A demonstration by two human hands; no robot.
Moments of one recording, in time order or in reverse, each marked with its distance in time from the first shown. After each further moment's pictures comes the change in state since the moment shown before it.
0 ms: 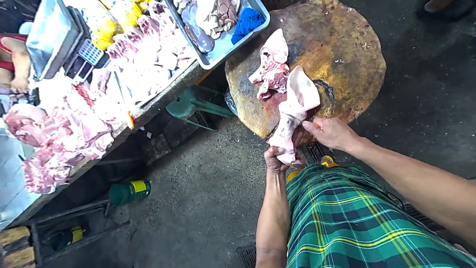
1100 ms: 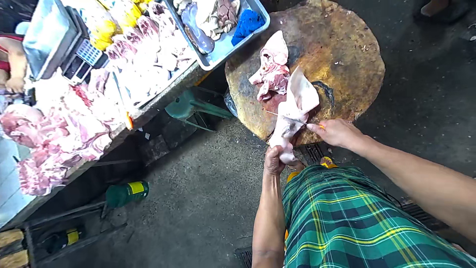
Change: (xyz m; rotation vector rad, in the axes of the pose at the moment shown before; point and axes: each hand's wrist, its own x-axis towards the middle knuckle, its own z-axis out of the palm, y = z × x) left_hand 0.003 0.011 -0.008 0.311 0.202 -0.114; right_hand 0.010 0.013 -0.006 -0.145 -0.106 0.134
